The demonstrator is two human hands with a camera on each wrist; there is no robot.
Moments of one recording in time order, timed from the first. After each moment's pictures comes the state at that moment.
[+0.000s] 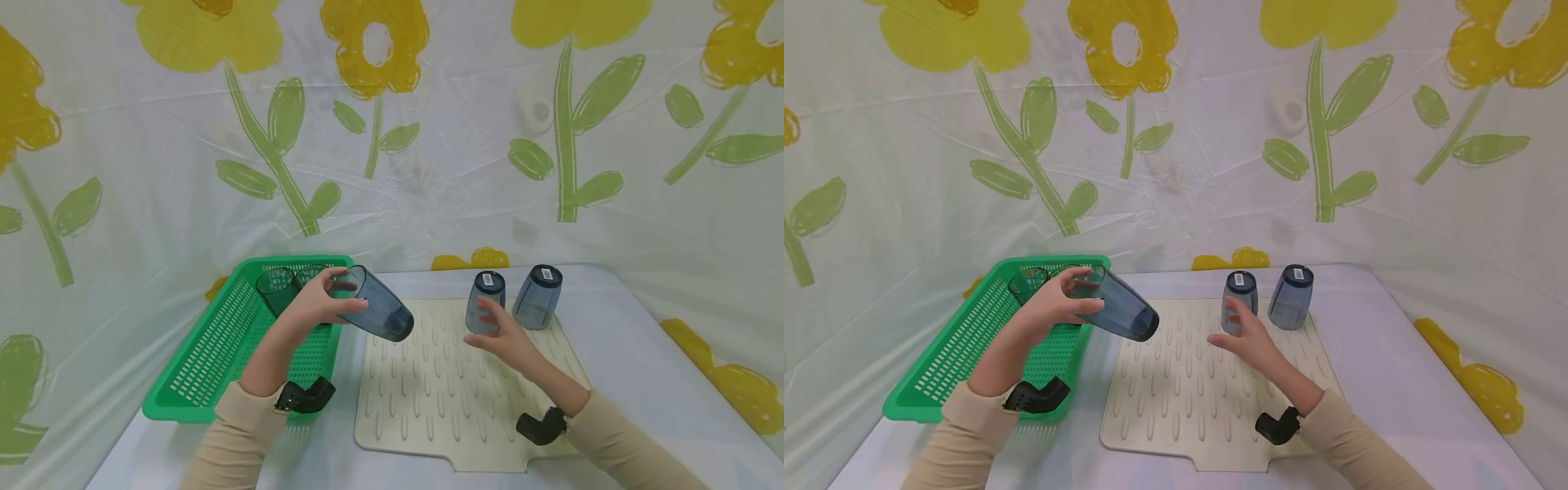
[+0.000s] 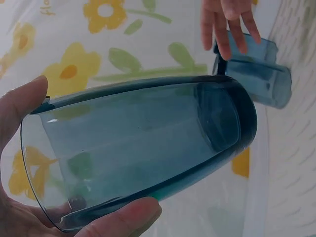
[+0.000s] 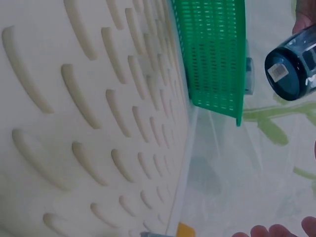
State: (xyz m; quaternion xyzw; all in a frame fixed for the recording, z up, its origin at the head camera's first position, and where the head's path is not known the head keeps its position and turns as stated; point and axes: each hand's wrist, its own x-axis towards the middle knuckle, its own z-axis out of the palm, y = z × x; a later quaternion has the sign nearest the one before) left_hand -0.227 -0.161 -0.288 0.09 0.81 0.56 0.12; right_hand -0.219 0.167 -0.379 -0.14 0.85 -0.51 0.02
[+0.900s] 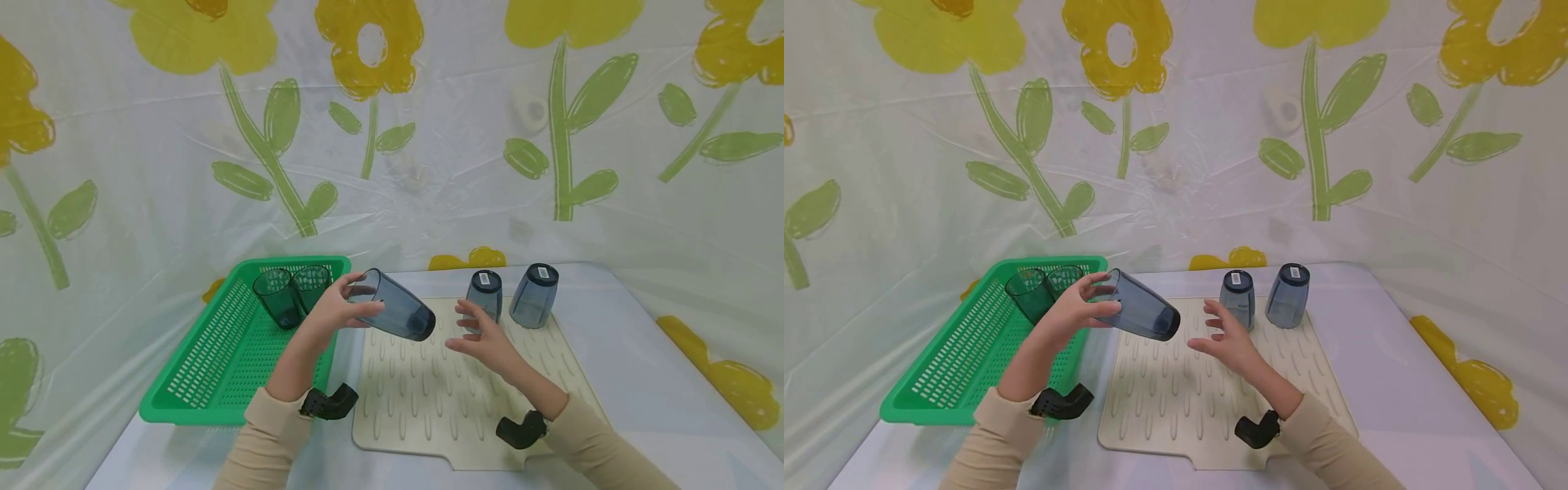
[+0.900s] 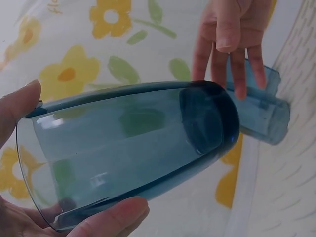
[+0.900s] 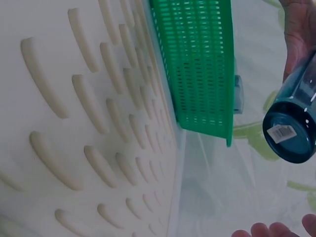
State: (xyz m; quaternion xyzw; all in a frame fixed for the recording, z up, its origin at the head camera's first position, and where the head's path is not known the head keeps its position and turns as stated) left_hand -0.227 -0.133 -0.307 0.09 0.75 0.64 0.12; right_hand -0.213 0.144 -0.384 -0.14 0.82 -0.55 0.03
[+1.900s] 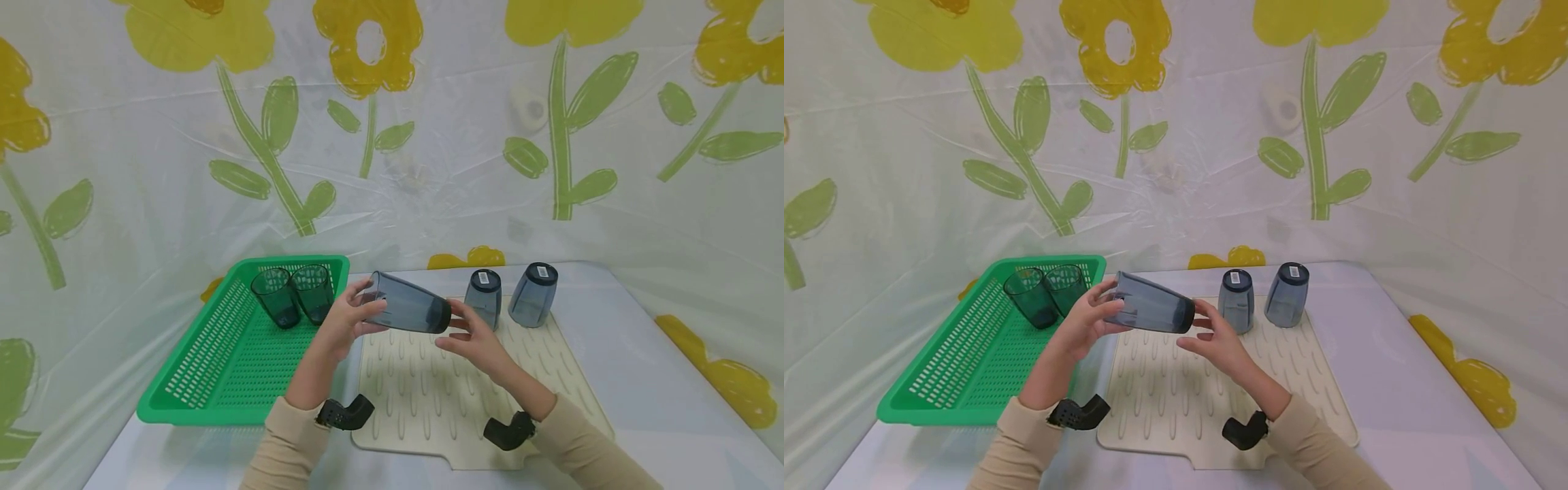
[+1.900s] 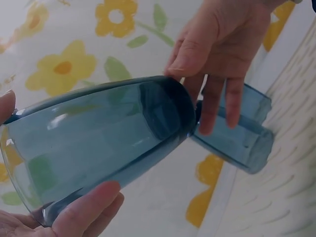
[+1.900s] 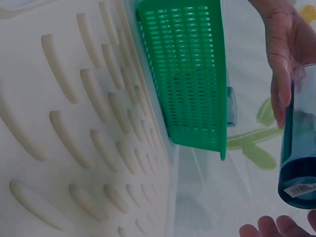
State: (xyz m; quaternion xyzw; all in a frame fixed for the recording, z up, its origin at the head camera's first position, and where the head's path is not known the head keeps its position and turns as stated) left_hand -0.229 -0.118 -0.334 0.10 0.63 0.76 0.13; right_hand -0.214 0.128 -0.383 -0.15 0.78 -0.60 0.04
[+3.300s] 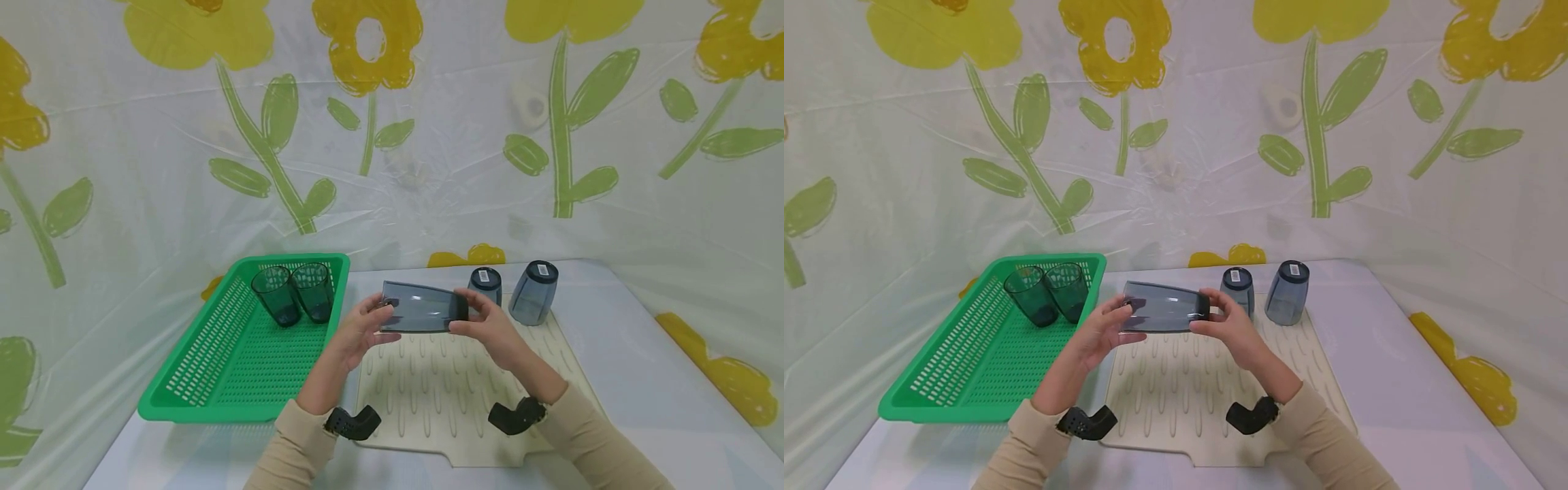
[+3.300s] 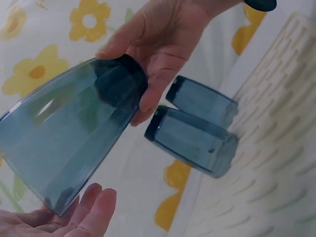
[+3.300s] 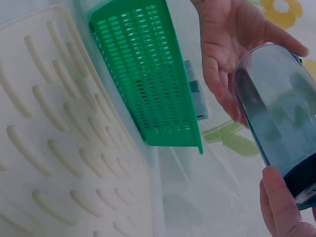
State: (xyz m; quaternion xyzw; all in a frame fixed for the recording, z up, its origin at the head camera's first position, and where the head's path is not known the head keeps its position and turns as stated) left_hand -0.229 -0.101 -0.355 0.09 0.62 0.76 0.16; right_hand -0.224 0.146 -0.370 -0.13 0.72 -0.68 0.08
